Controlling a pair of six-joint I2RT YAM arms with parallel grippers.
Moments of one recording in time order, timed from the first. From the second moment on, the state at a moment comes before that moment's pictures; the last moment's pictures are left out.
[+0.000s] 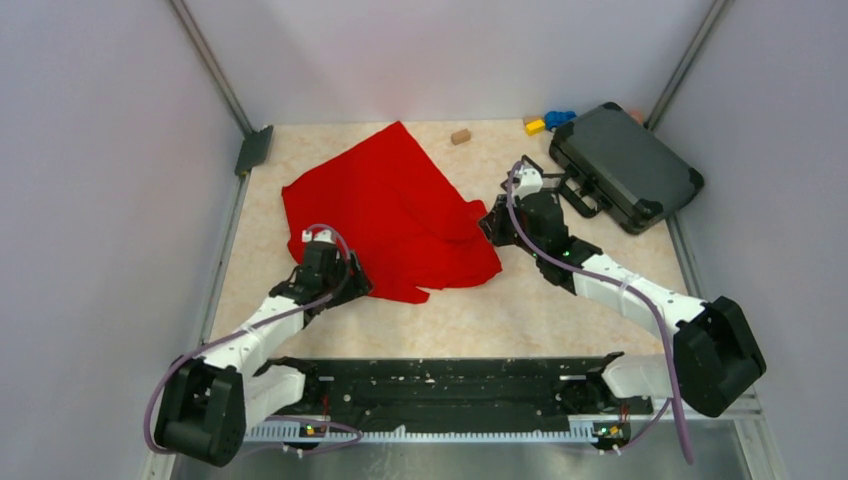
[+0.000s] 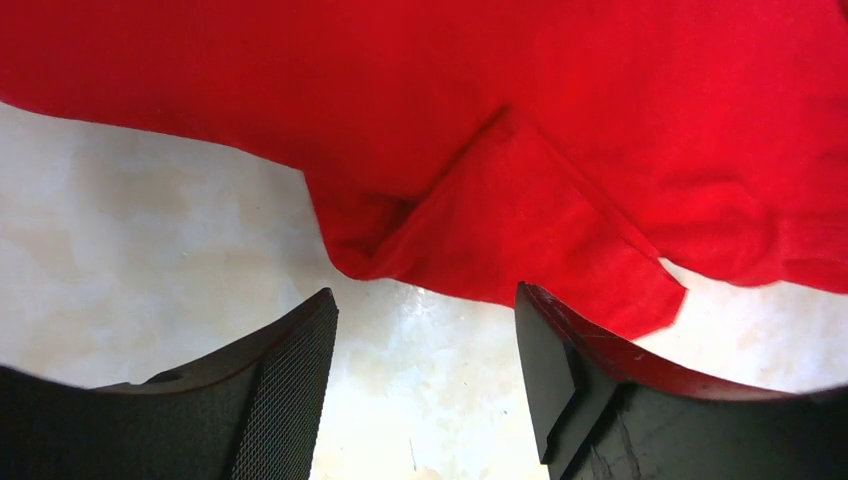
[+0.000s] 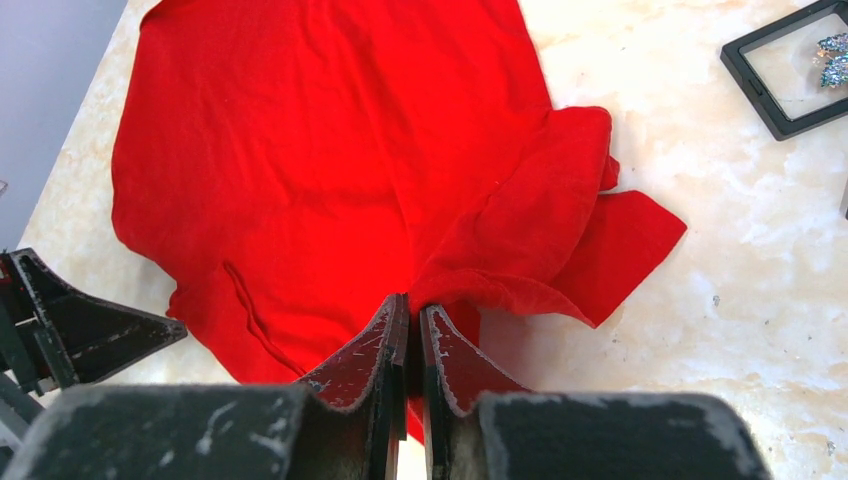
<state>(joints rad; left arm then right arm) -0.26 1.03 0.44 -0.26 0.07 -0.62 0.61 1.27 0.79 0.11 0.05 0.44</state>
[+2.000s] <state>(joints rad) -0.23 0.43 1.10 -1.32 -0.44 -0.76 0.60 1.50 0.87 0.03 0.24 0.42</state>
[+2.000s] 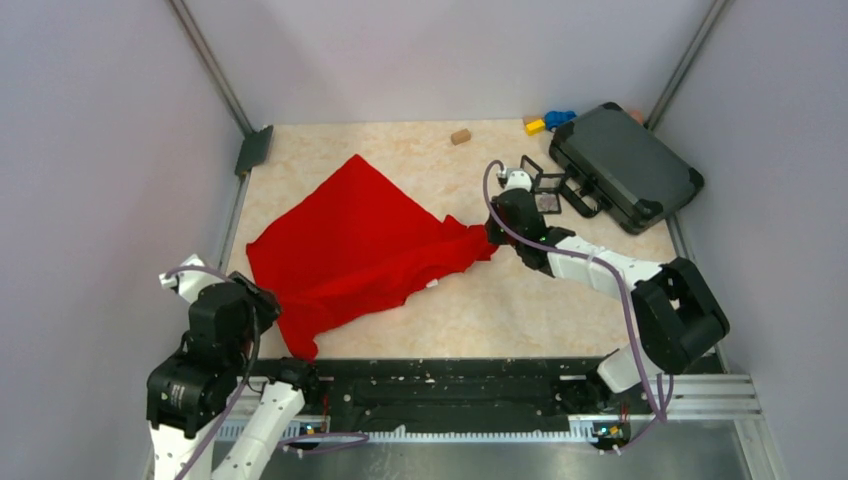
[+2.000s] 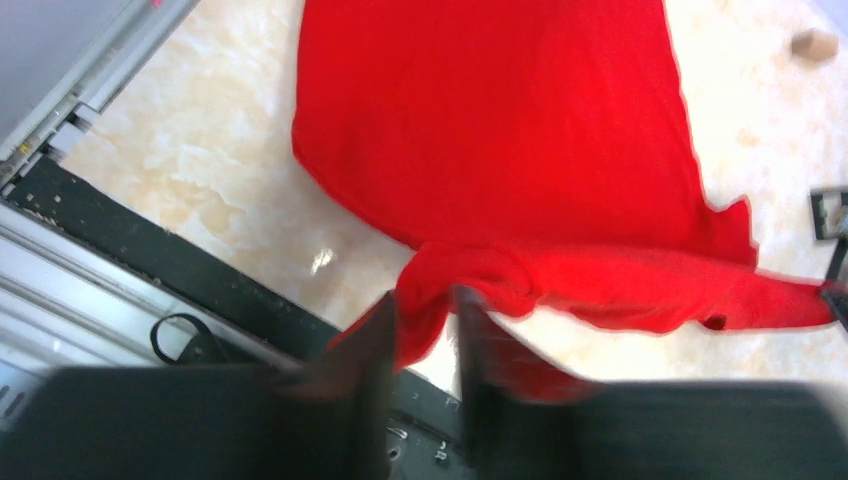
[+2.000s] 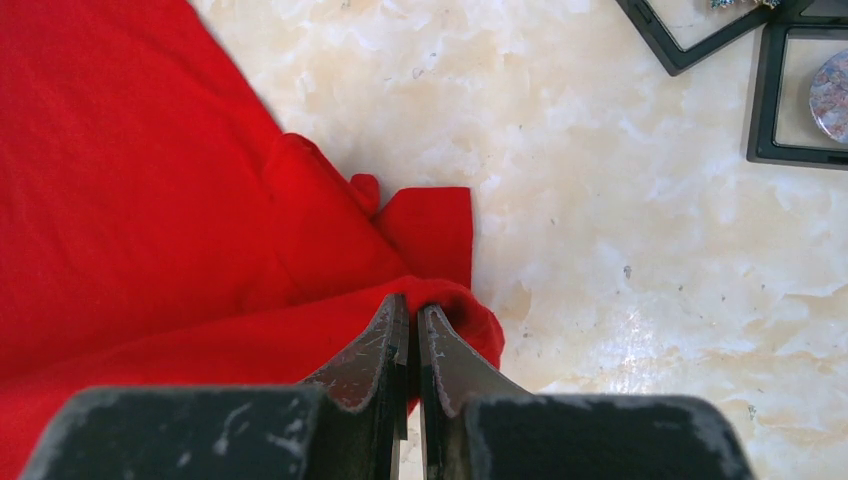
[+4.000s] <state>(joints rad) 0.04 2.16 1.58 -0.32 0.14 -0.60 0.64 1.44 0.70 0.07 -0.23 0.53</state>
